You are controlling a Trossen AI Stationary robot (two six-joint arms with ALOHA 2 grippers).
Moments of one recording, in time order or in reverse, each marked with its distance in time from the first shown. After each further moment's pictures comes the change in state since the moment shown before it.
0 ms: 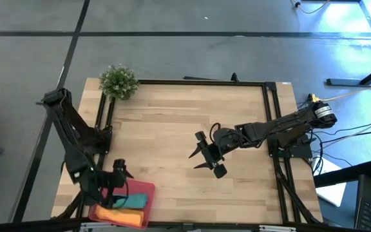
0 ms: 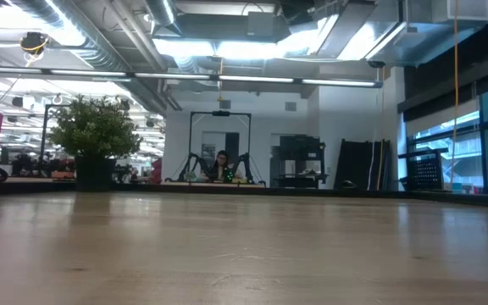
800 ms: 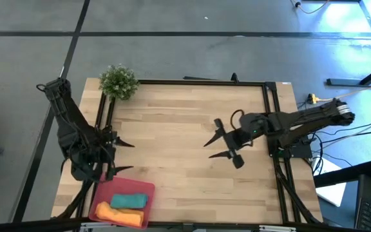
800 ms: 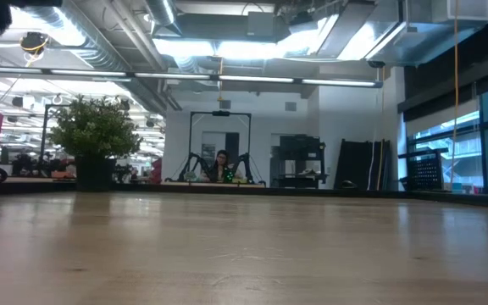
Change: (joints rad) left arm 0.037 -0.362 -0.087 -0.126 -0.443 0.238; right arm -0.039 -0.272 -0.050 -0.087 -0.018 0.015
